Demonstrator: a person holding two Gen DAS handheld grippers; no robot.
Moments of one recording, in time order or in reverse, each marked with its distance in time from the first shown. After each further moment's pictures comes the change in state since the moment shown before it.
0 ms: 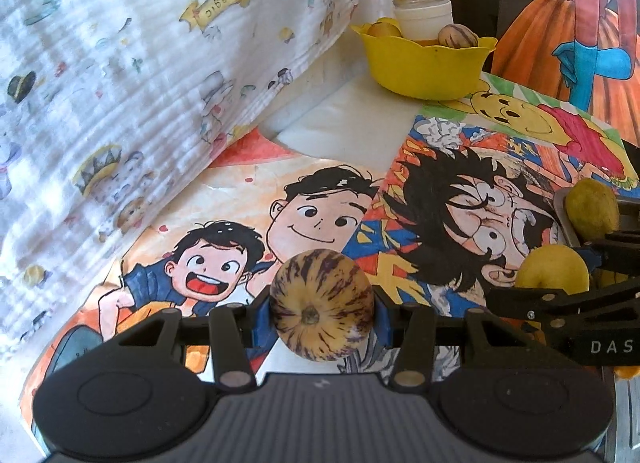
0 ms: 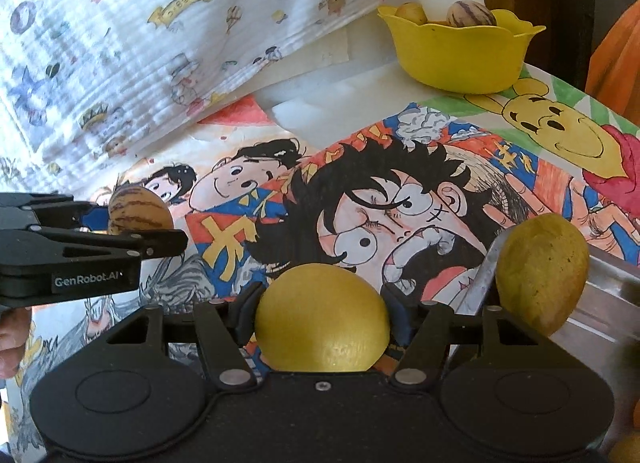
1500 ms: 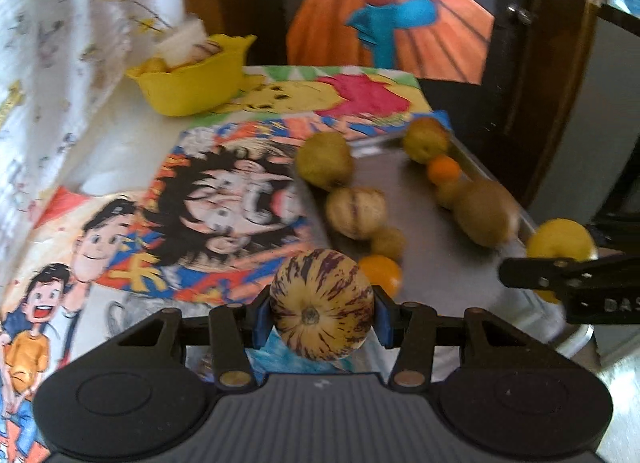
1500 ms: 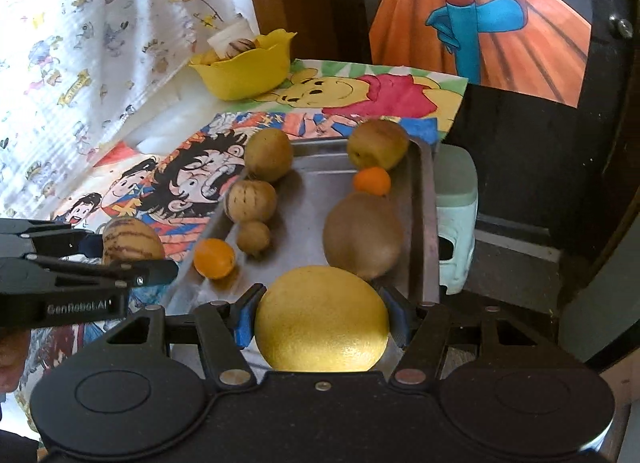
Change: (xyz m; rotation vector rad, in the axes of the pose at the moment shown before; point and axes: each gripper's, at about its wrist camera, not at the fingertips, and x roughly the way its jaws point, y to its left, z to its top) left arm -0.079 -0.126 -0.038 0.329 -0.013 -0.374; right arm -0.179 -0.042 -0.132 0.347 -0.101 -0.347
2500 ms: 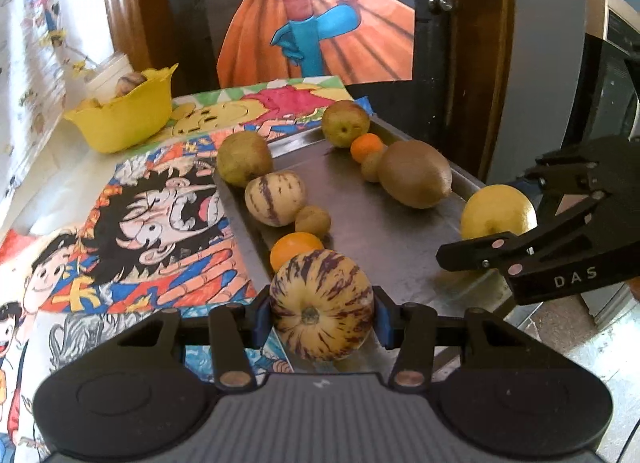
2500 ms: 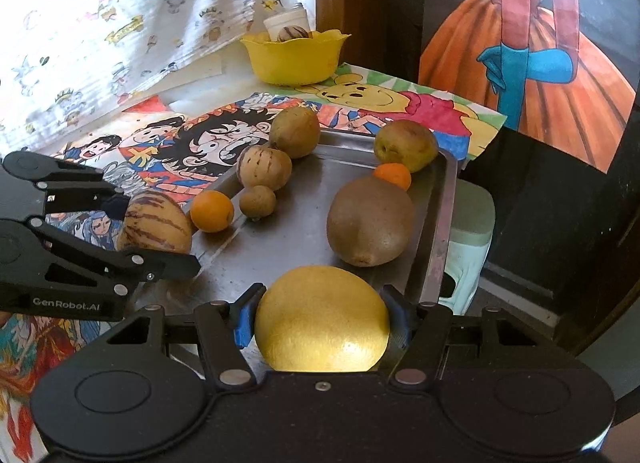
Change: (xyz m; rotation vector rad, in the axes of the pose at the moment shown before) left arm 0.014 -0.033 -0.039 0.187 -0.117 -0.091; right arm 0.016 -0.005 -0.026 -0.249 -0.063 0.042
